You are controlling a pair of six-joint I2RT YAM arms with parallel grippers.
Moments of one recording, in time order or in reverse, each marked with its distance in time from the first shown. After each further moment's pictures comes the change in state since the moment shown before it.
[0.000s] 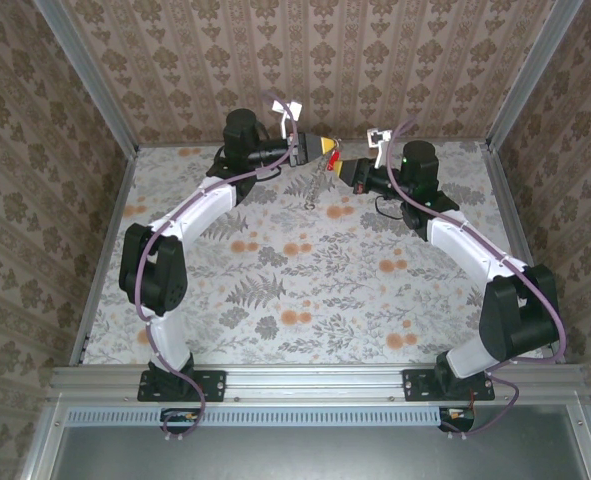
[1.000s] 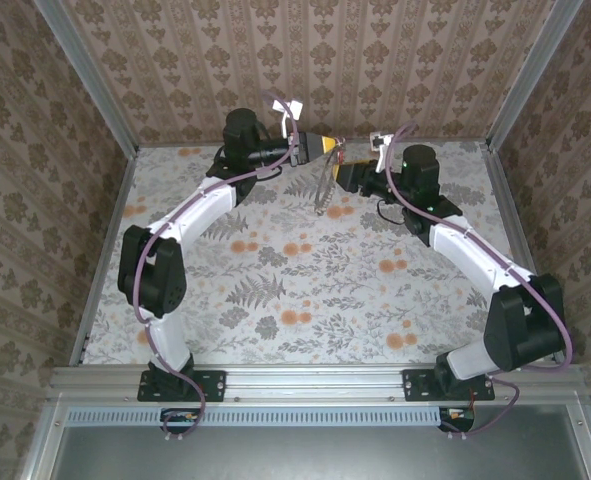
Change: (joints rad) left arm -0.007 -0.017 0.000 0.000 -0.009 0.000; right arm 0.019 -0.047 -0.025 -0.058 0.117 -0.067
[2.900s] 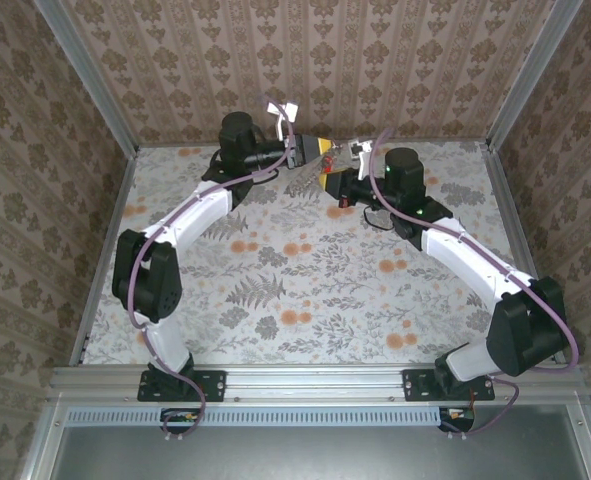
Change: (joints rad) left arm 0.003 -0.044 -0.060 0.004 -0.041 0.009; right arm 0.117 -0.023 0.040 -0.095 0.011 -0.051
